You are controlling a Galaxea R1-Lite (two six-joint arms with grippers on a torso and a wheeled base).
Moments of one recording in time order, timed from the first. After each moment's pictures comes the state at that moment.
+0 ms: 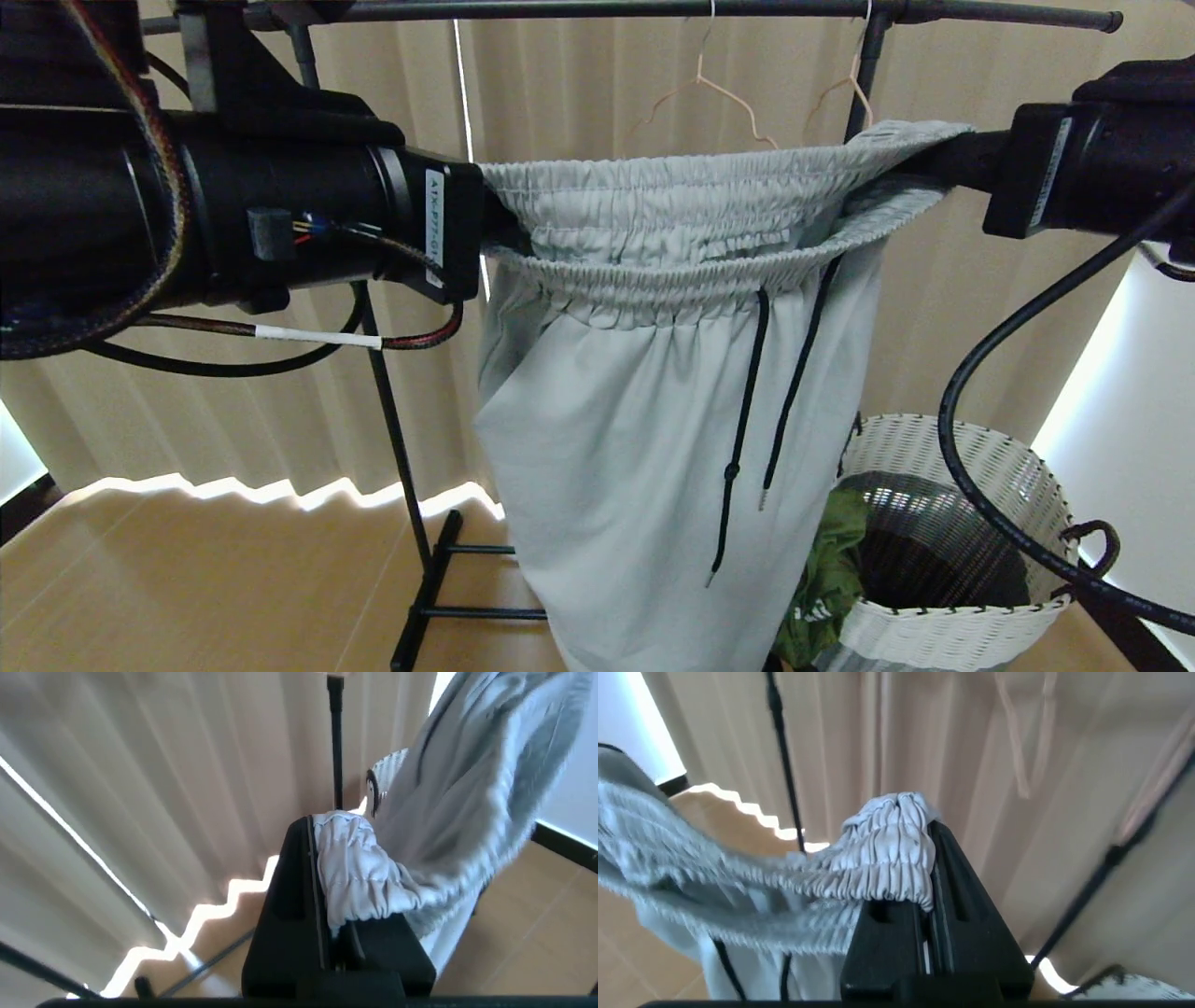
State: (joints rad) left arm -0.71 1.48 -1.34 0.04 0.04 0.09; right arm 0.53 1.41 -1.31 0.01 -0.01 0.04
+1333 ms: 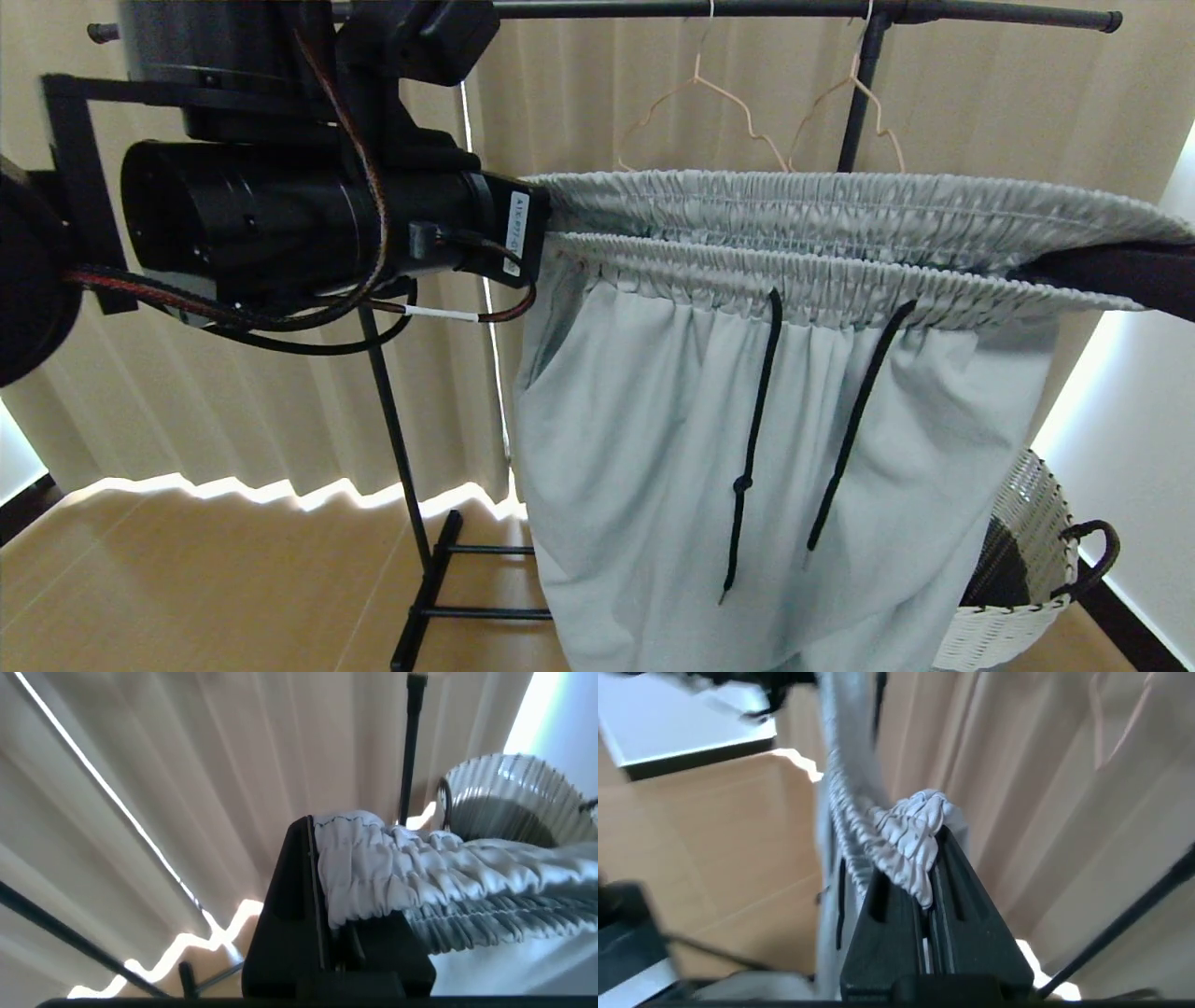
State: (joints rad) left arm -0.67 1.63 -1.40 -0.04 0.20 0.12; right arm 0.52 1.10 -1.03 0.04 0.26 -0.05
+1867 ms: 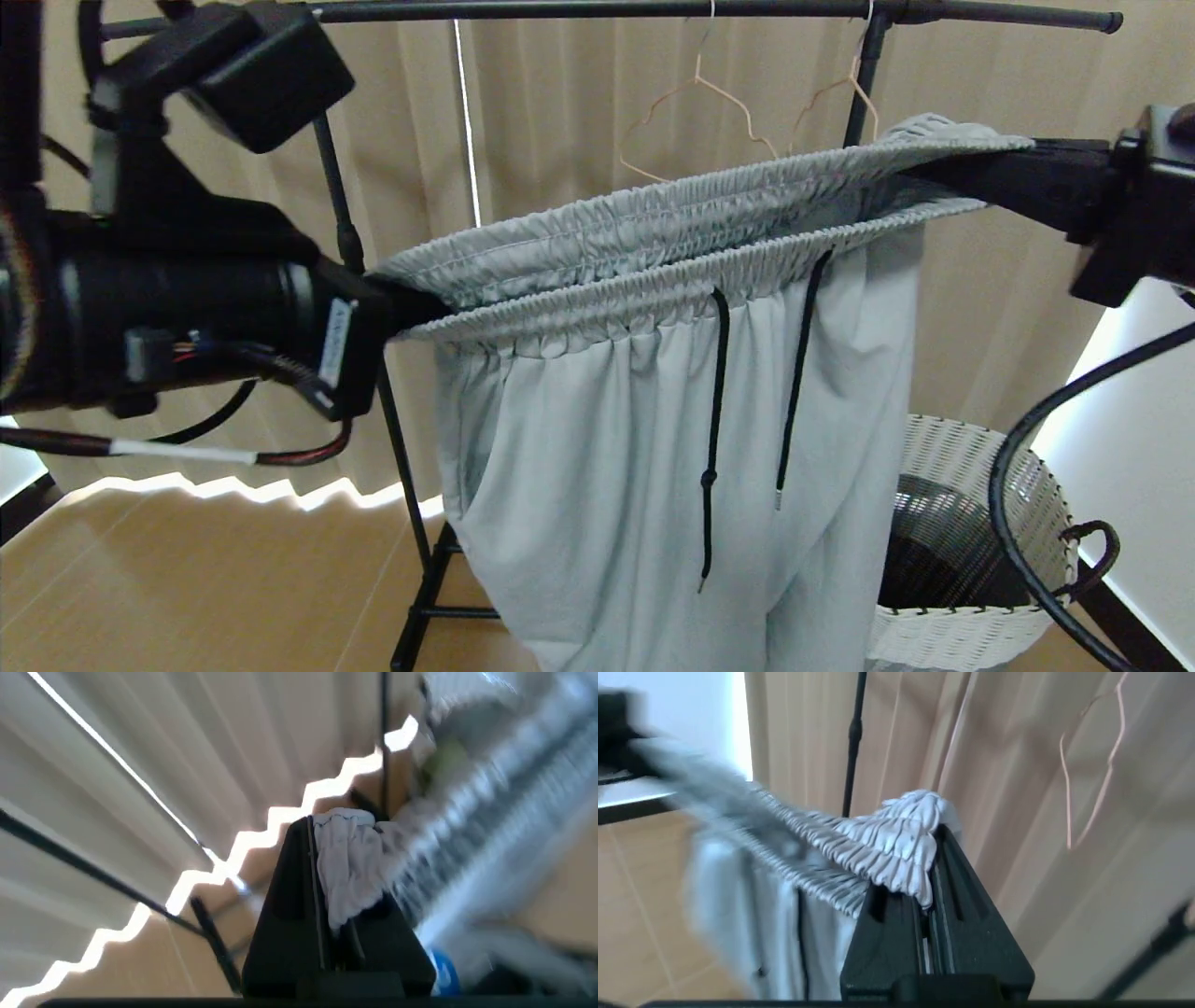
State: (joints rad) left arm -0.68 1.35 -1.25 0.28 0.12 0.18; right arm 0.49 1.31 -1.07 -0.27 0.27 -0.05
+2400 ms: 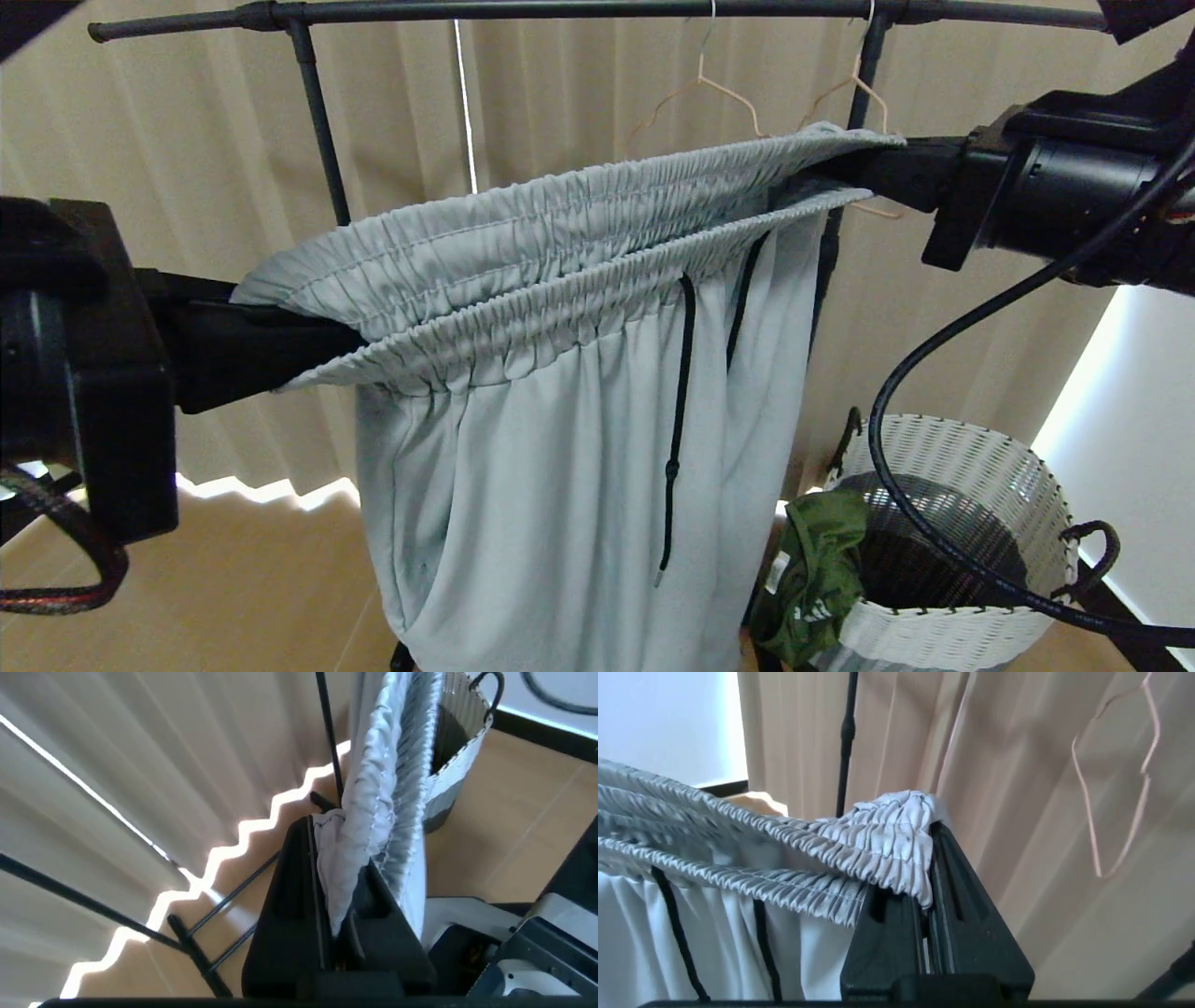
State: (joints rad) left arm -0.80 1.20 -1.23 0.37 0.10 0.18; right arm 0.49 1.47 -1.17 -0.31 0.26 -0.05
